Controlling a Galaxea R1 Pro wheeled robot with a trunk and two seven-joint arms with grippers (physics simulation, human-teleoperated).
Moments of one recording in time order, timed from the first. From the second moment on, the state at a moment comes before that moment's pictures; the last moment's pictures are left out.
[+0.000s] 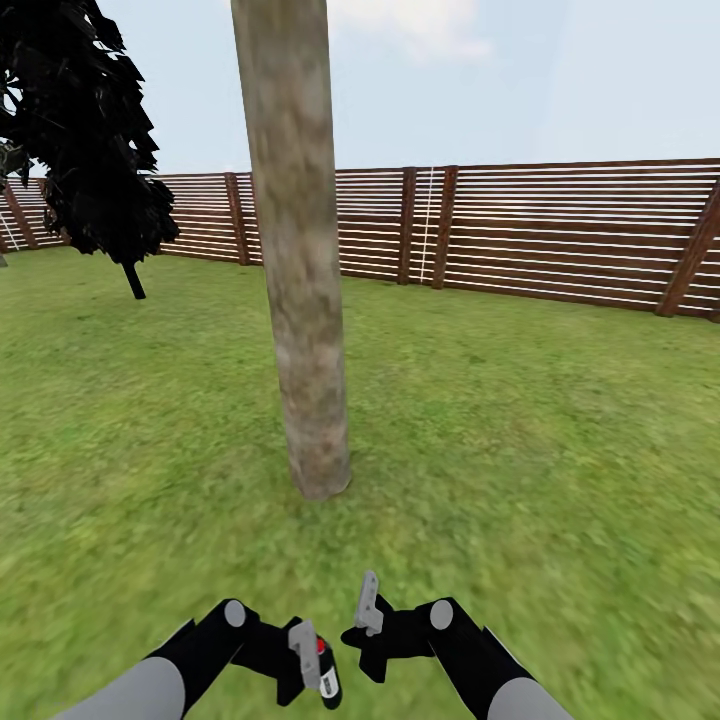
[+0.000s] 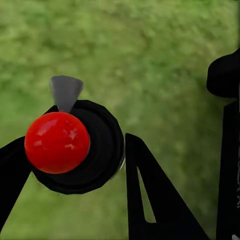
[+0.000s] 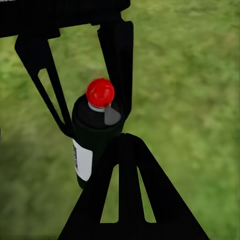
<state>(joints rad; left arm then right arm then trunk) -0.62 0.00 -0.29 -0.33 -0.53 -0.17 -0.93 -0.54 0.17 0.09 -0.51 0.74 -0.22 0.83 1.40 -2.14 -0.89</state>
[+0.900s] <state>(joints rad) -0.62 -0.04 -0.29 -0.33 -0.53 -0.18 -0.93 -0.54 0.17 0.09 -0.51 0.74 -0.22 0.83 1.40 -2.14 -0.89</state>
